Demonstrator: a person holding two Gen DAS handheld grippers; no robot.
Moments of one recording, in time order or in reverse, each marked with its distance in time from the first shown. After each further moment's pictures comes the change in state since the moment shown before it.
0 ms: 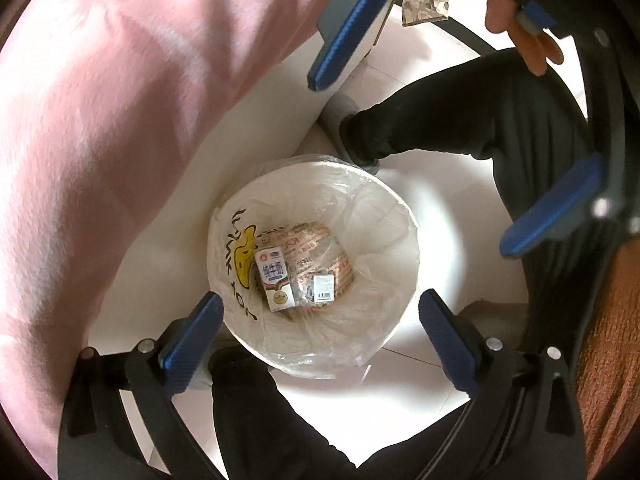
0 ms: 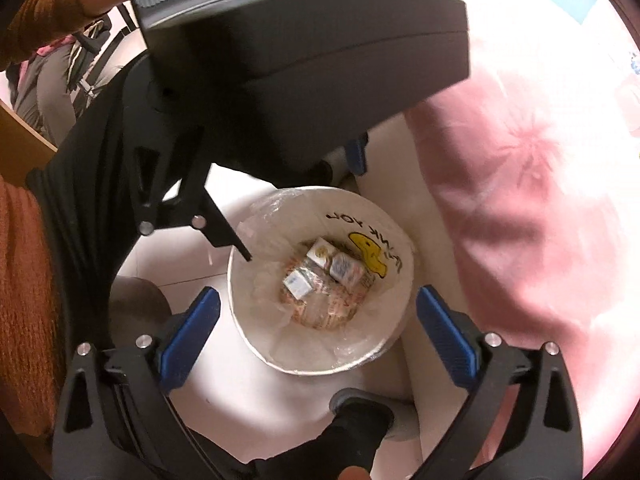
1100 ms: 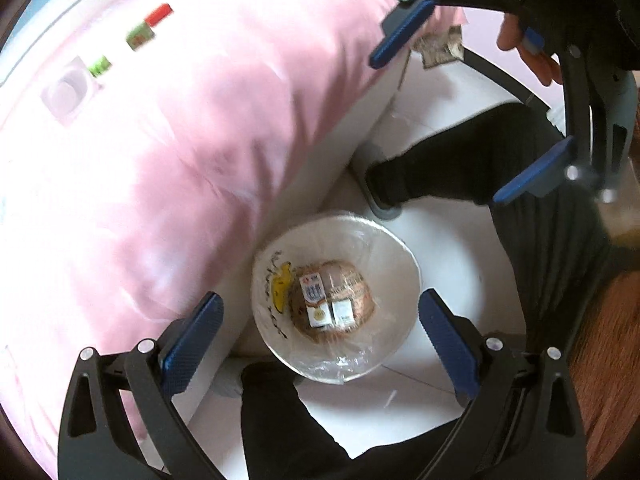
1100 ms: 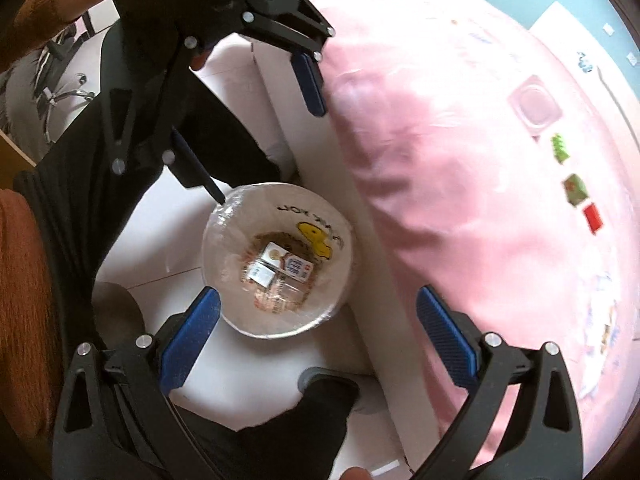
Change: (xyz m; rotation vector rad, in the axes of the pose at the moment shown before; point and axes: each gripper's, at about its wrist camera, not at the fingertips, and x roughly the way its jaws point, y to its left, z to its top) left arm -0.076 -0.026 0.013 -0.032 -0.138 0.168; right arm -0.084 0.006 -0.031 0.059 -0.034 -0.241
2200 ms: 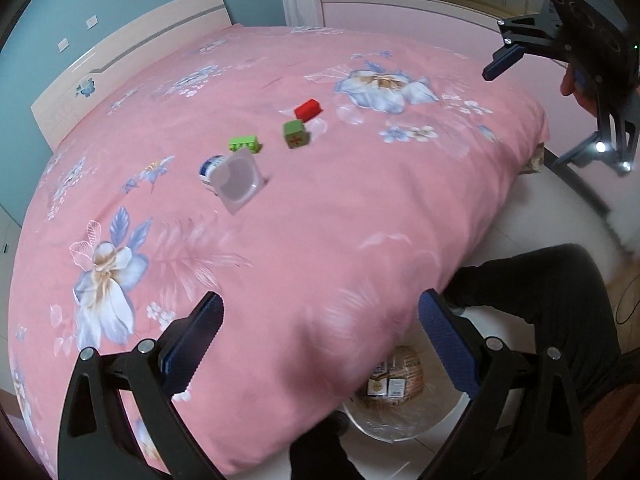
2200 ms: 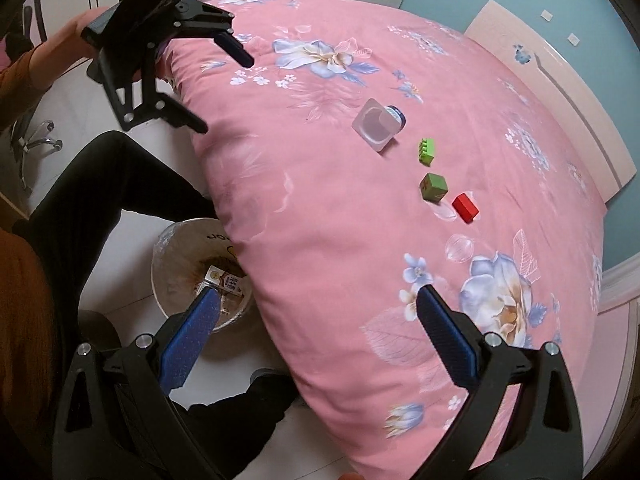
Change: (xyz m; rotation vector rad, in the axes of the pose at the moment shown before) left arm -0.097 0.079 0.053 -0.219 -0.225 0.243; right arm -0.108 -0.137 -0.004 0.104 -0.073 -0.092
